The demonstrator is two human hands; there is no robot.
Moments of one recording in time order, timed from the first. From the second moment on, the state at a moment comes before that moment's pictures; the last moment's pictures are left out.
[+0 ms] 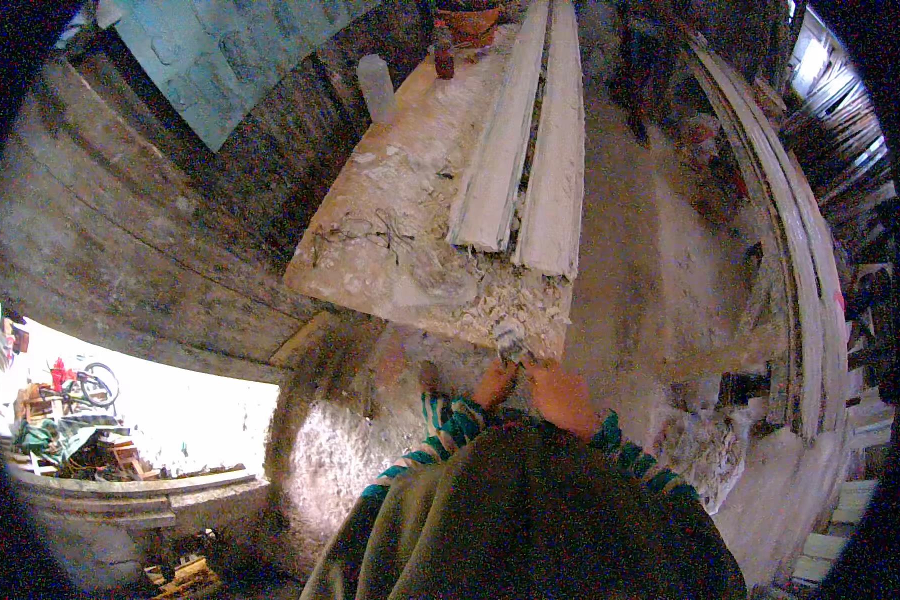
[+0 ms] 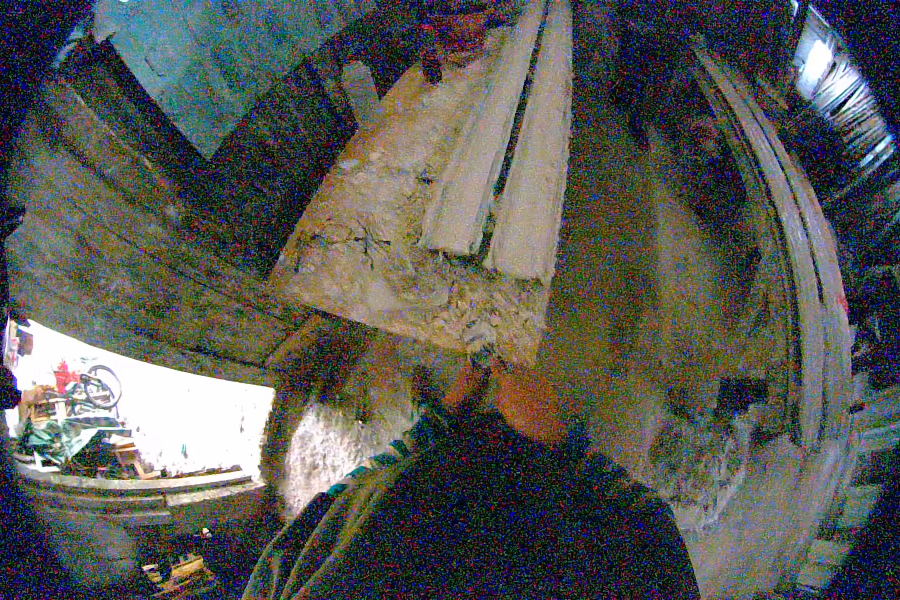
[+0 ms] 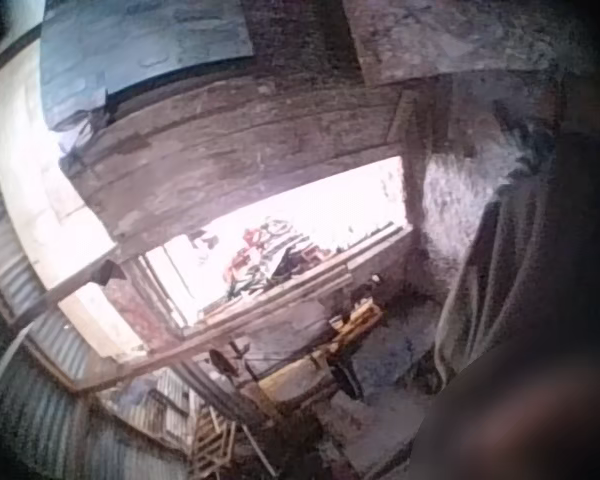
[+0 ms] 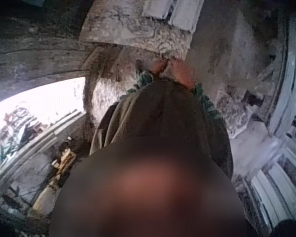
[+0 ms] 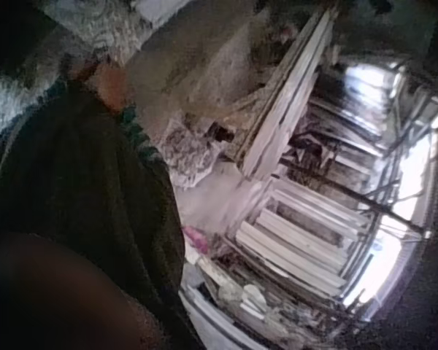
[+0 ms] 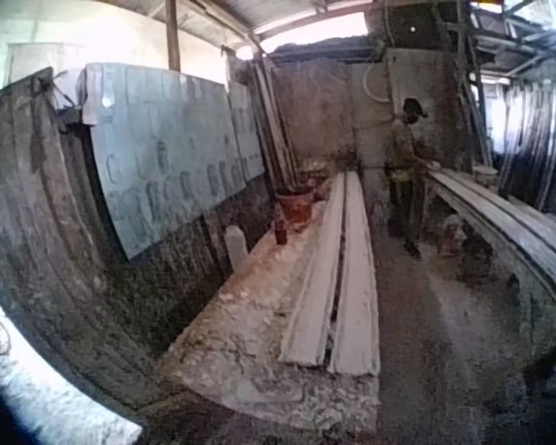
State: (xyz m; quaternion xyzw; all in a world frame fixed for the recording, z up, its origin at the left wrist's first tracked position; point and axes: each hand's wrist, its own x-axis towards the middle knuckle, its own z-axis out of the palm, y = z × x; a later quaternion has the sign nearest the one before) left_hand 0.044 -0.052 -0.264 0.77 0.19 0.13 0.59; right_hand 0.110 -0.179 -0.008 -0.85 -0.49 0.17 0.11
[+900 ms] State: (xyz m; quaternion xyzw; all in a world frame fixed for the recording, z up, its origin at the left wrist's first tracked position) left_hand 0.039 -0.053 -0.276 0.74 0.30 0.03 0.61; right_hand 0.127 -0.199 -0.041 -0.87 -0.43 0.20 0.16
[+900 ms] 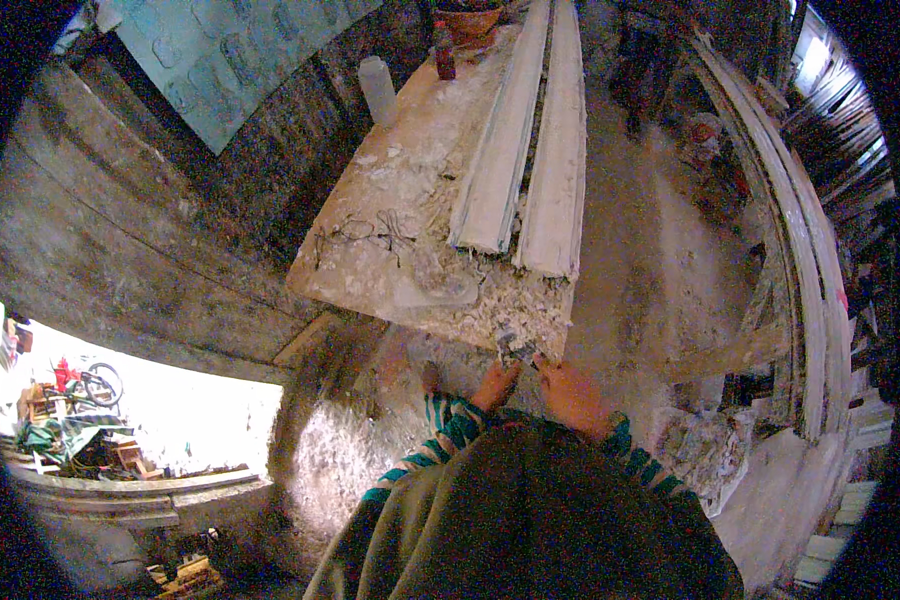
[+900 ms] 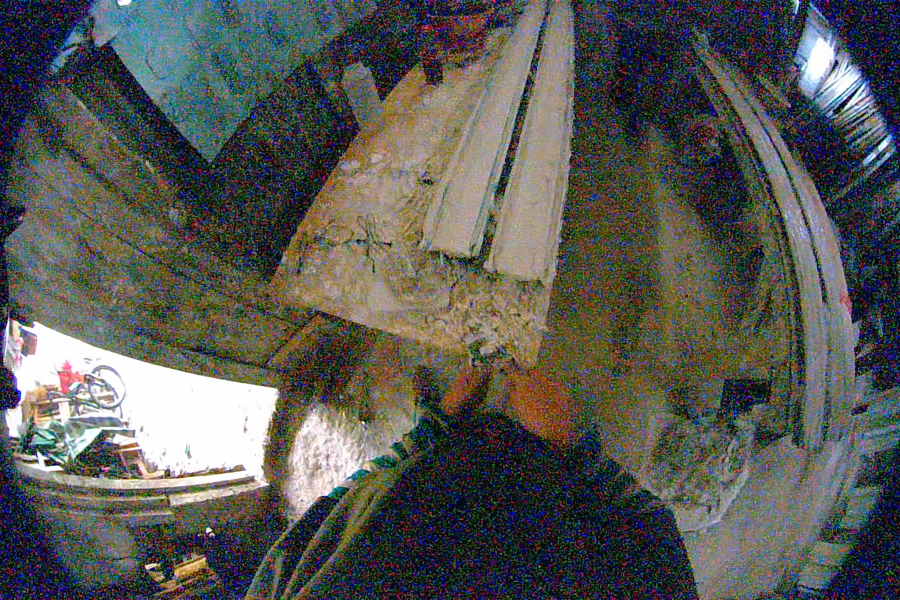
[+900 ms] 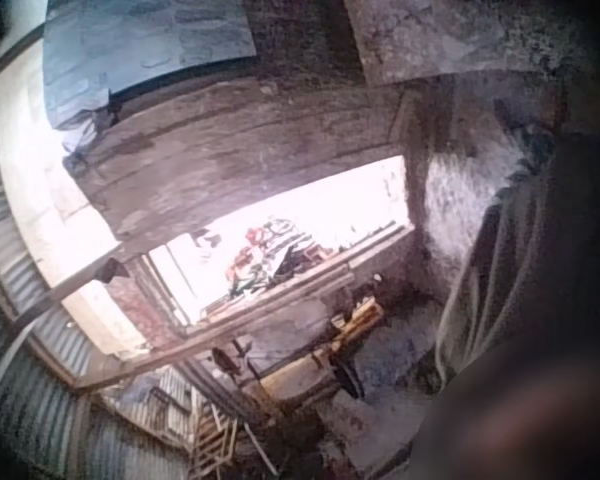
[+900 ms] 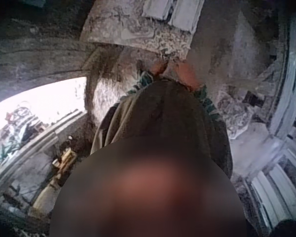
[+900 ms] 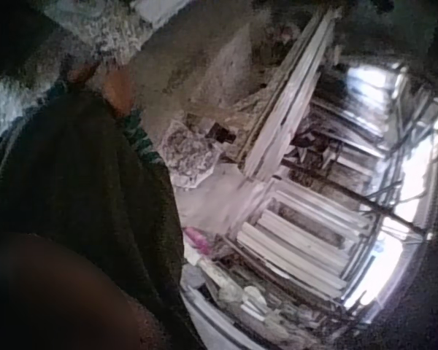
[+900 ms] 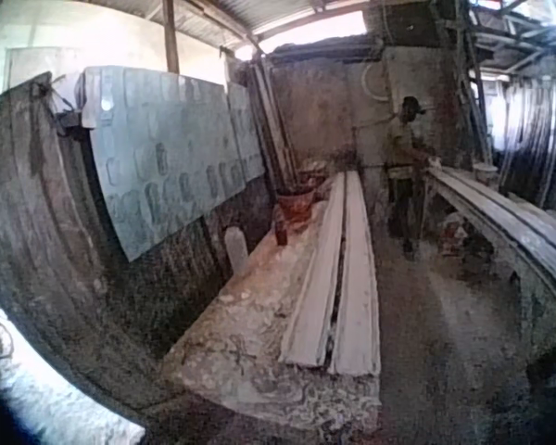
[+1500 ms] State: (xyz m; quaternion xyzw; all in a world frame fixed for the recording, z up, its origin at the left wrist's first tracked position) left_hand 0.042 -0.059 -0.262 0.69 0.28 0.17 0.65; right_hand 0.131 -0.171 -0.031 -0.86 -0.45 0.14 0.21
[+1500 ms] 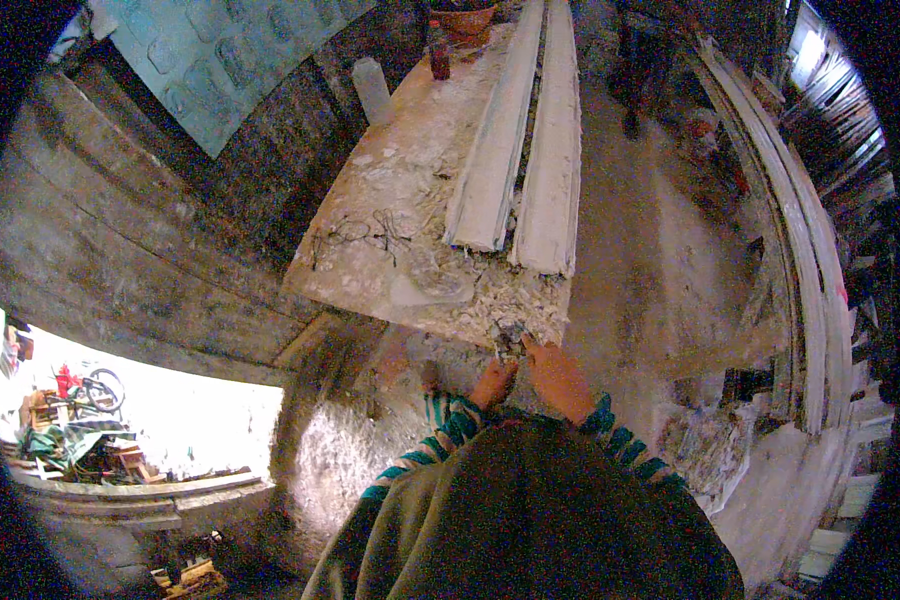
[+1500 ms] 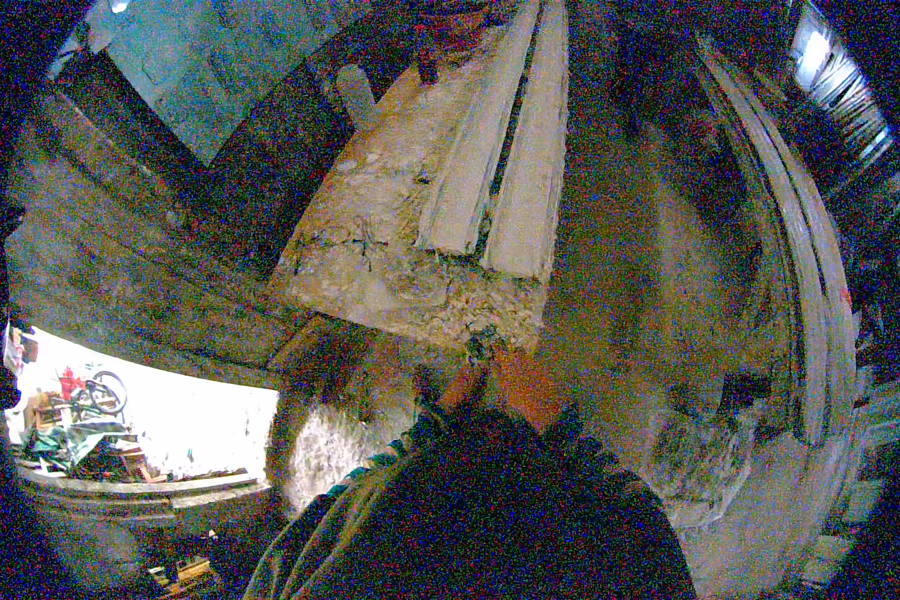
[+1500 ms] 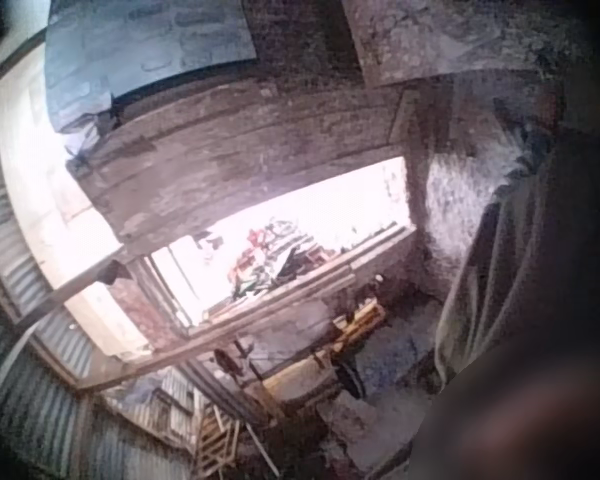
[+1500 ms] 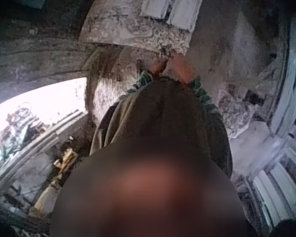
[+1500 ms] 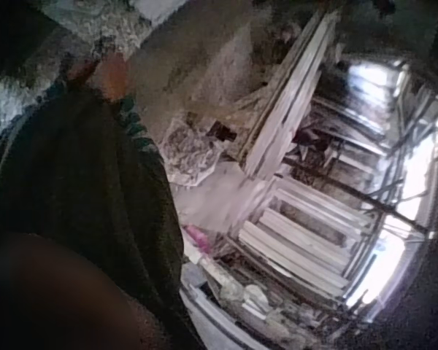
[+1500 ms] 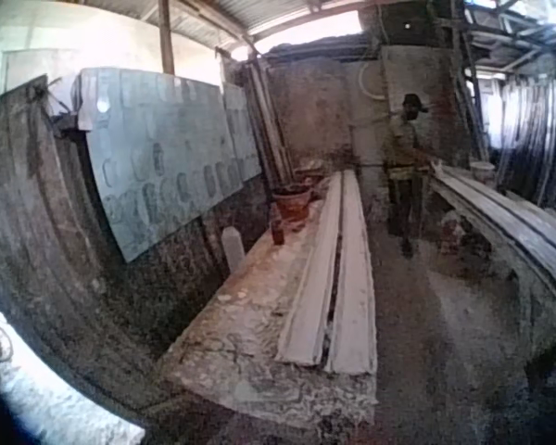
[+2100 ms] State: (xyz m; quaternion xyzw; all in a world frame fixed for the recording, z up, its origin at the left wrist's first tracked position) left_hand 0.045 -0.046 -0.263 0.73 0.34 -0.01 0.59; right_hand 0.127 -0.194 -0.035 -0.86 -0.45 0.16 0.17
